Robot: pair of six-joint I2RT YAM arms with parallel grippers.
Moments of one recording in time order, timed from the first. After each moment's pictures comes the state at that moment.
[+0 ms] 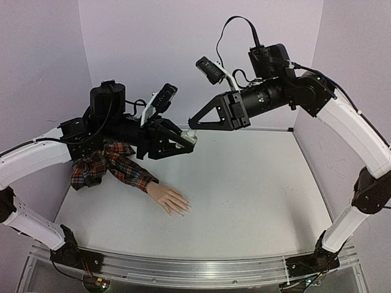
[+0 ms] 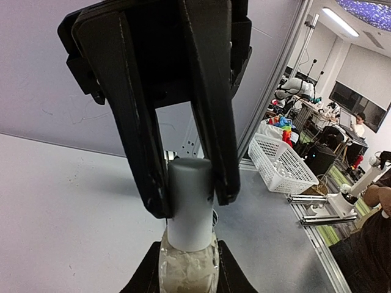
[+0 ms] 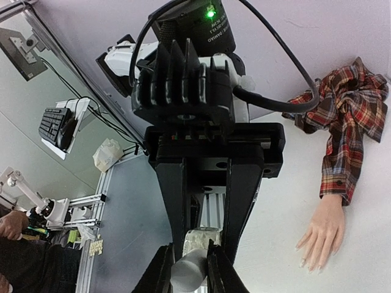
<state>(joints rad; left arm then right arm) -0.91 1.31 1.27 -0.06 0.90 -0.18 0.92 1.65 2.03 -0.86 -0.79 0.11</state>
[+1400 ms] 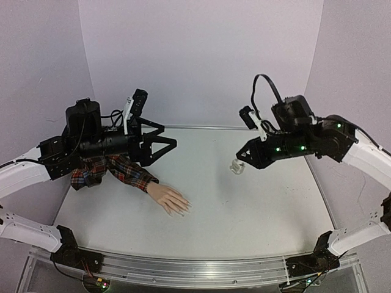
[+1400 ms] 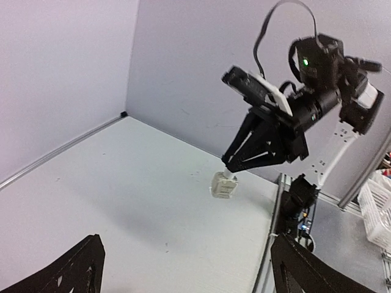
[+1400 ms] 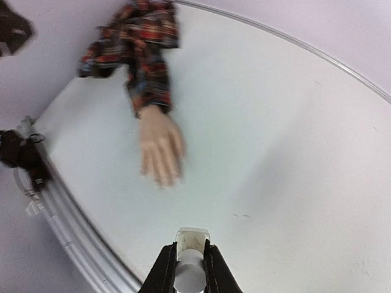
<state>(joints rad) -0.91 1.06 1.02 -0.06 0.26 -0.18 0.92 1.24 1.32 -0.81 0.12 0.29</state>
